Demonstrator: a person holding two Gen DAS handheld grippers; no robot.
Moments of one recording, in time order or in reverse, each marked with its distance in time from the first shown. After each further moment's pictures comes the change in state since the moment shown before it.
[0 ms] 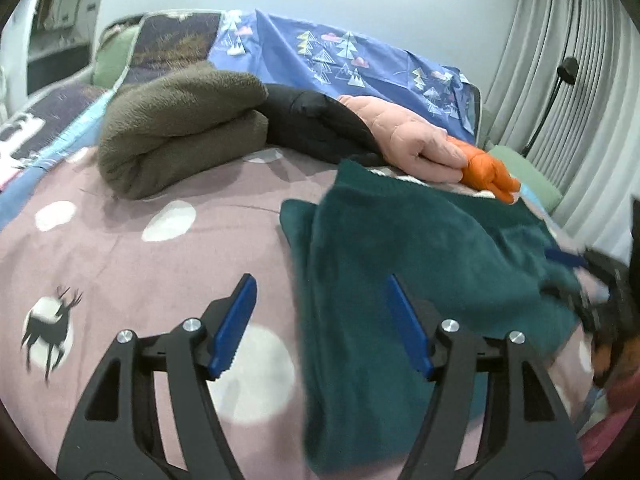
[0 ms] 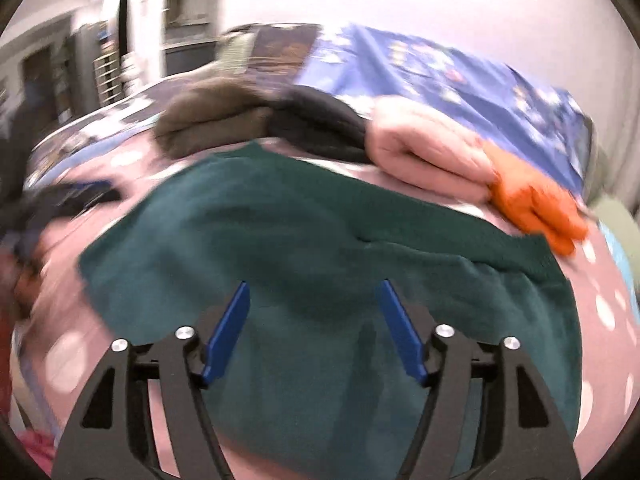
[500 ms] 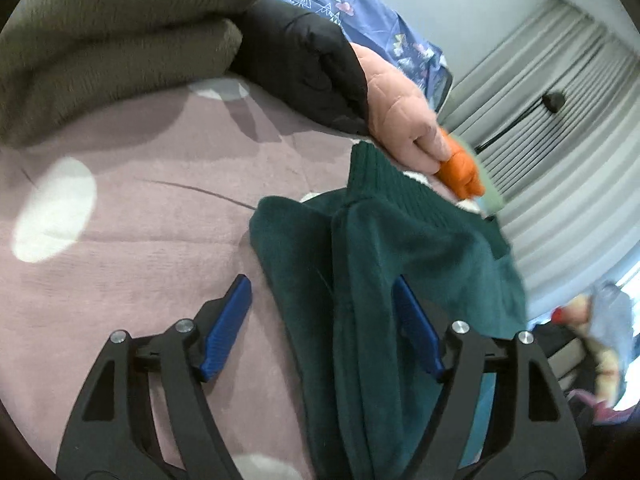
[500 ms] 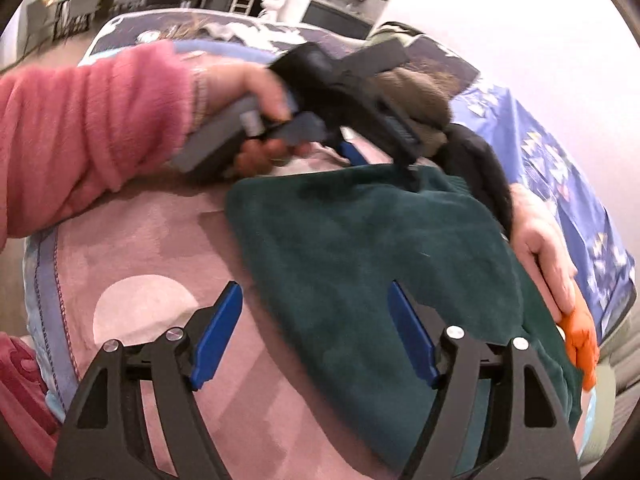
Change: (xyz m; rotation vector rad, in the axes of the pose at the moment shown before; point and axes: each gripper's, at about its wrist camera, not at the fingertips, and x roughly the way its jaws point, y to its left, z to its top) left arm 0.120 0.054 0.031 -0.211 0.231 -0.368; right arm 0.028 0.156 -0.013 -0.492 0.051 0.105
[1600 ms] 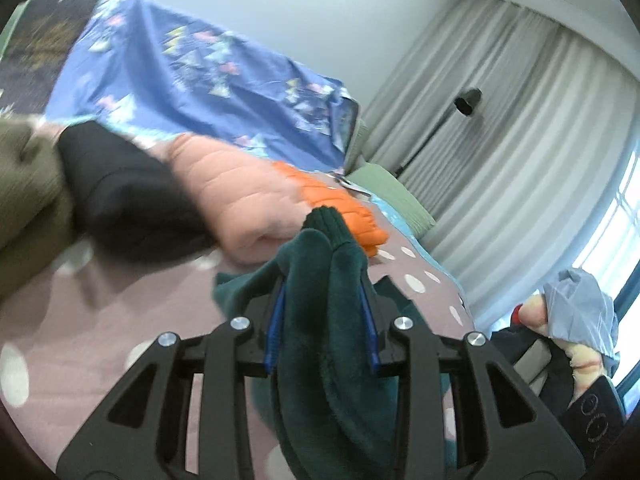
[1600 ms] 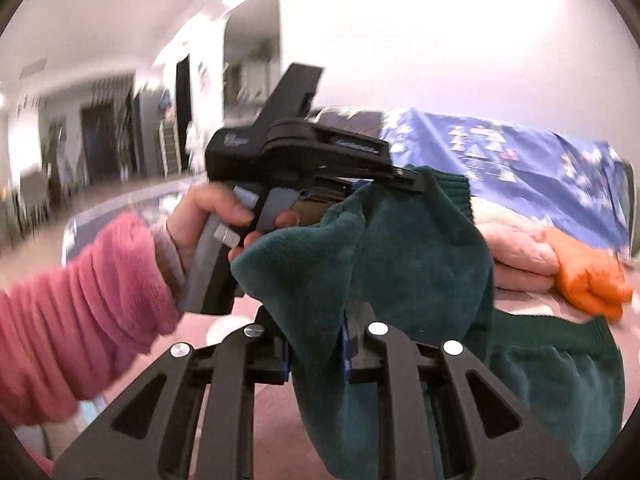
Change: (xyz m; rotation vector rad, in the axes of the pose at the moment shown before) left arm -0.021 -0.196 0.086 0.274 -0.124 -0.158; right arm -0.107 -0.139 -0.015 0.623 -0.462 -0.013
